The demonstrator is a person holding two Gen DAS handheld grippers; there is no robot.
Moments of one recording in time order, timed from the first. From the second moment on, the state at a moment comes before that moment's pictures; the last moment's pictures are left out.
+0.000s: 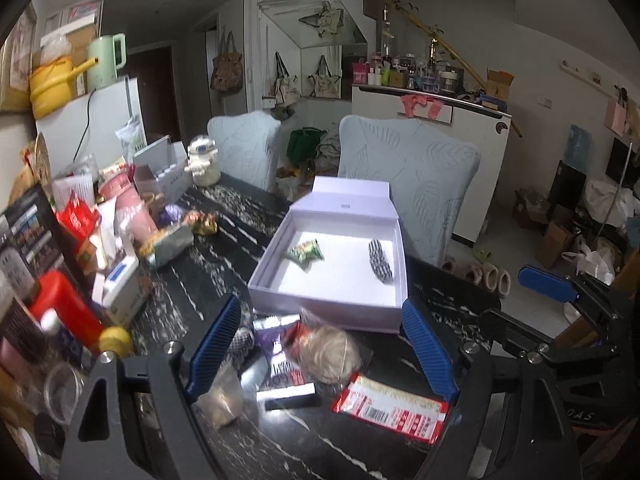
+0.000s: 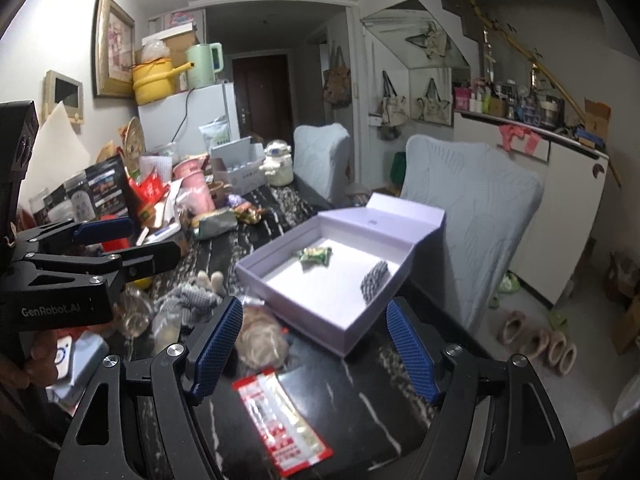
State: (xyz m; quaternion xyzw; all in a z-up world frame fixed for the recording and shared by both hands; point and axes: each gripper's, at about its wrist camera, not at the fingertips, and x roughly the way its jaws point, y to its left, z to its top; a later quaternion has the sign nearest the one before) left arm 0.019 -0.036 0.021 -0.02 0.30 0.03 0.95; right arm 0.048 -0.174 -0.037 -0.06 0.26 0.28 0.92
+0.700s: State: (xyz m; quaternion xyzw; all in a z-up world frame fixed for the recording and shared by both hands) left arm -0.002 -0.004 -0.068 -0.06 0.37 0.05 0.93; right arm 0.028 -0.164 -0.134 -0.06 0.35 0.29 0.89
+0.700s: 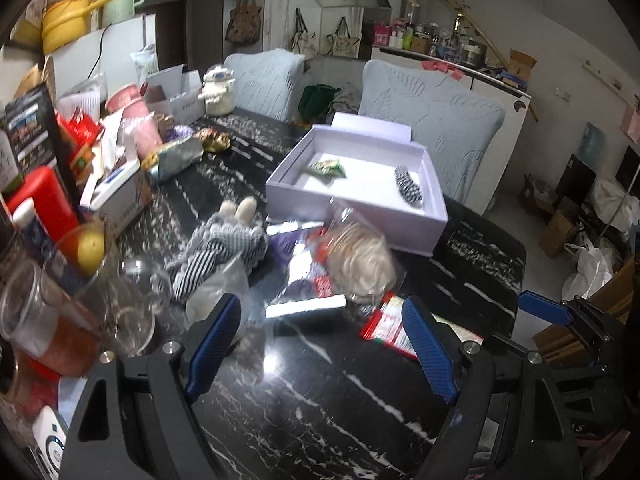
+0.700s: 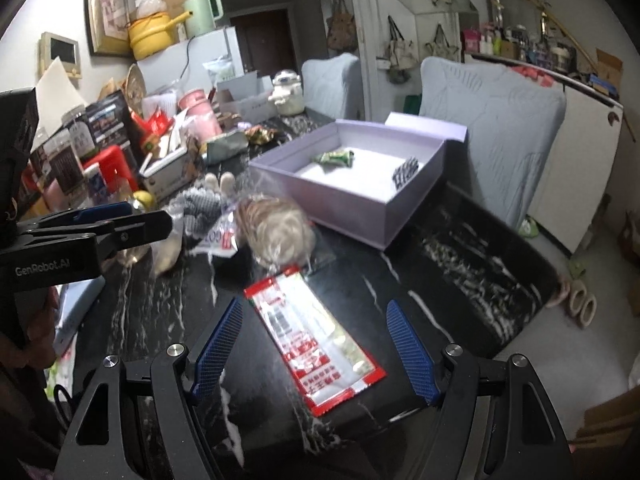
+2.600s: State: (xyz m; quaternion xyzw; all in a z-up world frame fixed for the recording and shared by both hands) left arm 0.036 0.051 -0.135 -0.07 0.39 0.12 0.91; right arm 0.065 -0.135 -0.188 -0.11 0.42 0.30 0.85
